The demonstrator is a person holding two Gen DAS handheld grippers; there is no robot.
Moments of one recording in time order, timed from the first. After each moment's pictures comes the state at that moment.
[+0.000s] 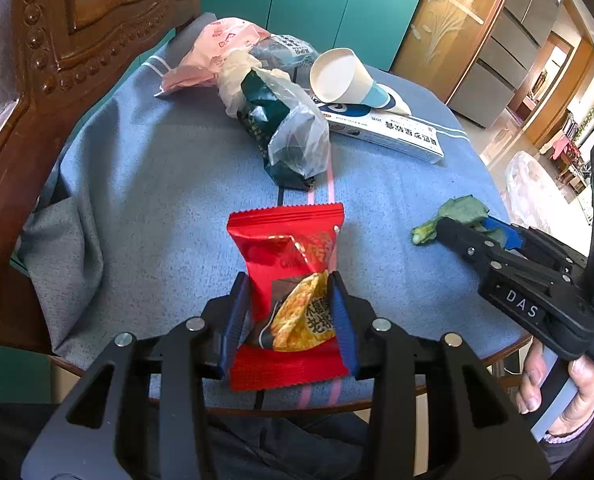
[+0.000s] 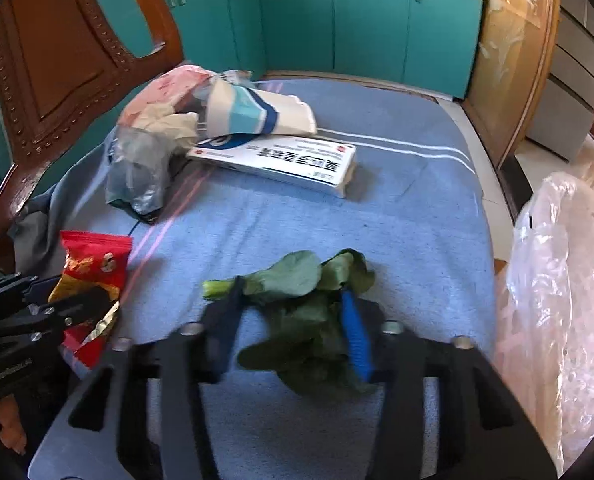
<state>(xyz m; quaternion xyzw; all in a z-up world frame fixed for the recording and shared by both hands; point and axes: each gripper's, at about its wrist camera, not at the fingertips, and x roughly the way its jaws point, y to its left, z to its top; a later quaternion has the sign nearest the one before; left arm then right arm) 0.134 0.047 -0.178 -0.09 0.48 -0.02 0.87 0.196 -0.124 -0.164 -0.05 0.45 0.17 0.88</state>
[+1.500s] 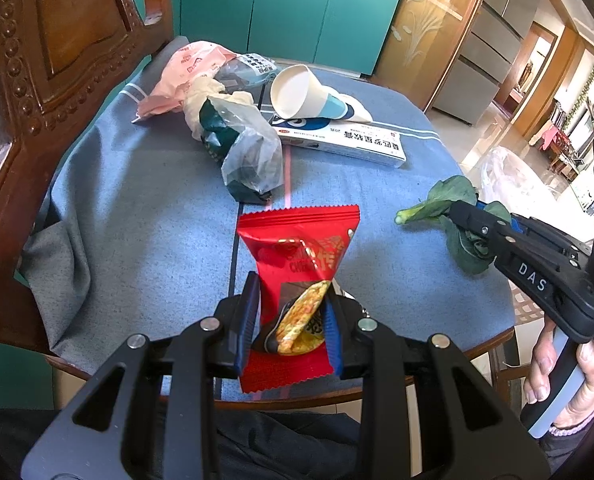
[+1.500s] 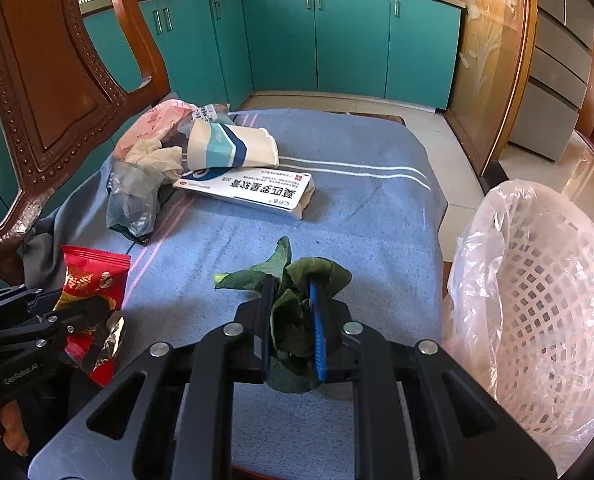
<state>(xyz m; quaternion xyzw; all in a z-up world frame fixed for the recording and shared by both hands) 0.130 0.023 -0.158 -0.07 0.46 -0.04 0.88 0.187 -0.154 -0.138 -0.03 0.42 0.15 0.89</state>
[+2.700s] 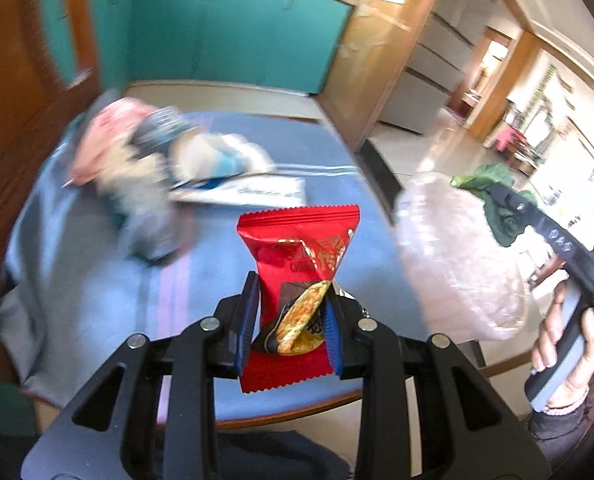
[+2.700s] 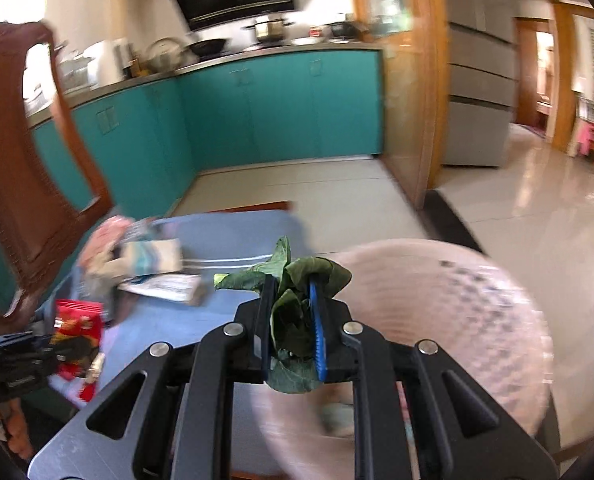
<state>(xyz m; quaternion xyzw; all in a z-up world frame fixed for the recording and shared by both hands) 0.142 -0.045 -0.097 -0.08 0.42 -0.14 0.89 0.161 -0.298 -0.060 0.05 0.32 0.04 0.95</state>
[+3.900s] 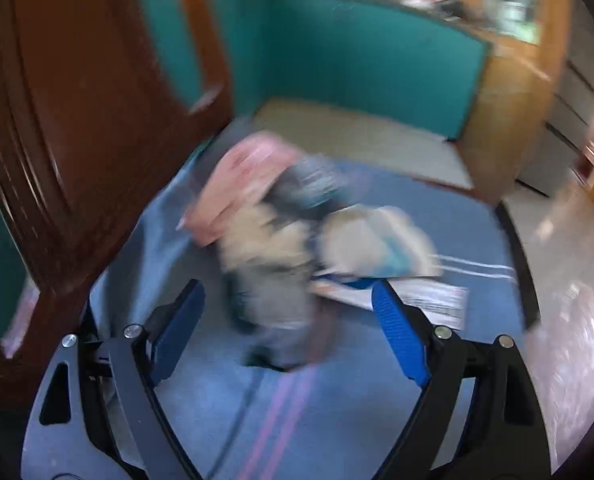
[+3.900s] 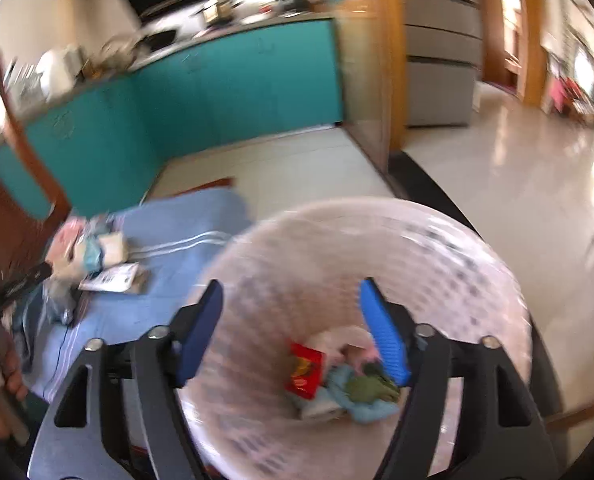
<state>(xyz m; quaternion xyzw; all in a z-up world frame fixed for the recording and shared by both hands) 0.217 0.020 -0.122 -0.10 0.42 0.15 0.89 0.192 -0.295 -0.085 0.05 0.38 0.03 0.92</state>
